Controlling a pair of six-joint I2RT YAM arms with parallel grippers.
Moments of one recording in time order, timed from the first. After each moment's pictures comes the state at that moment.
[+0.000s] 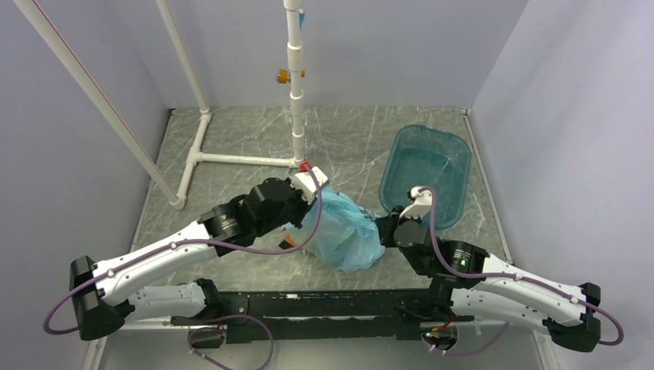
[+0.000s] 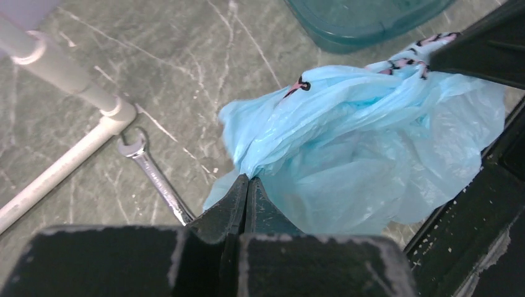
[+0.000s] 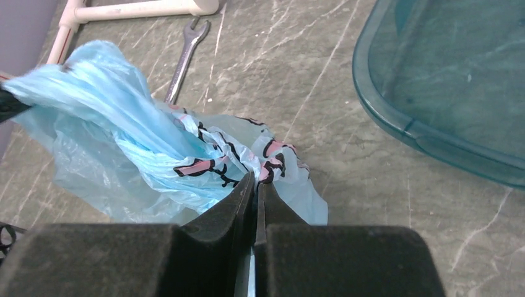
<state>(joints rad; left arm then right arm) -1.02 1.10 1.00 -0.34 -0.20 0.00 1.15 0.66 0.66 -0.54 0.74 0.79</state>
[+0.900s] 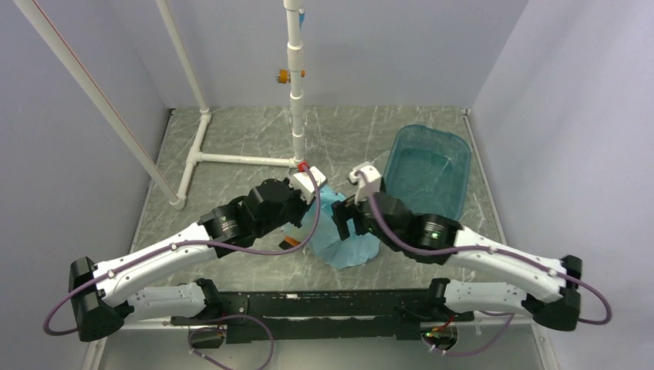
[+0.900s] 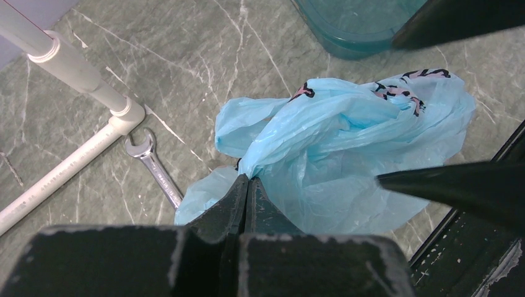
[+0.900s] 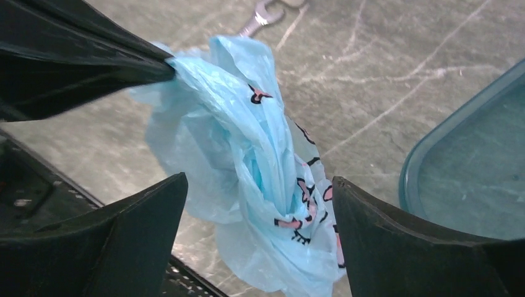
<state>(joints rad) -1.02 1.06 0.95 -0.30 -0.24 0.00 1.15 0.94 0.98 -0.52 0.48 0.32</state>
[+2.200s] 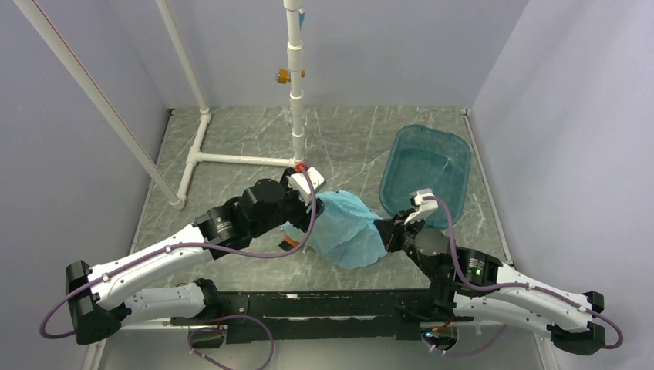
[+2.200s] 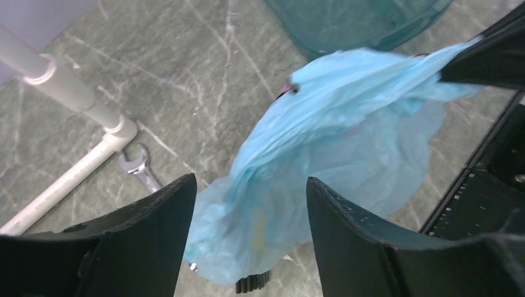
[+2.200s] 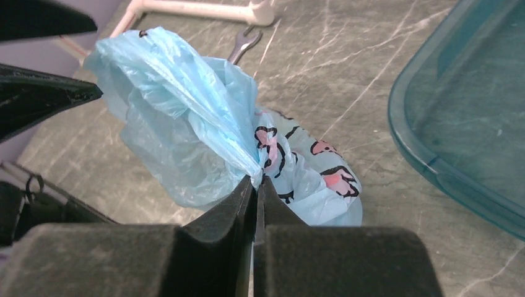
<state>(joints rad) -1.02 1.03 0.95 -0.28 -0.22 0.02 1.18 0.47 0.58 -0.44 0.67 0.60</state>
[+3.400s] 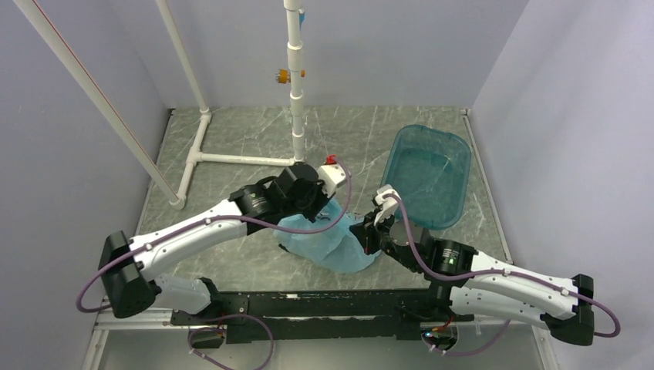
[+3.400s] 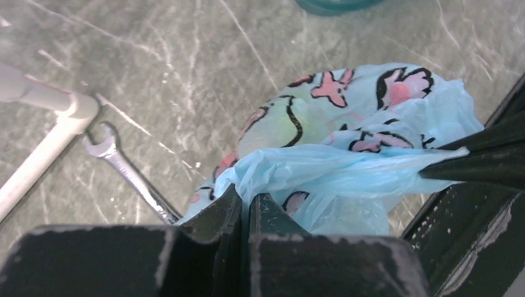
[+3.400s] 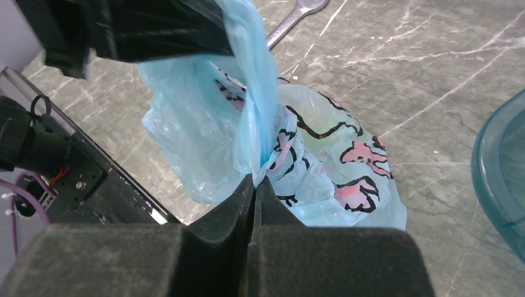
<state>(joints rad) -0.97 1.34 1.16 -0.46 -0.07 0.04 1.18 0.70 0.62 -0.28 0.40 0.42</state>
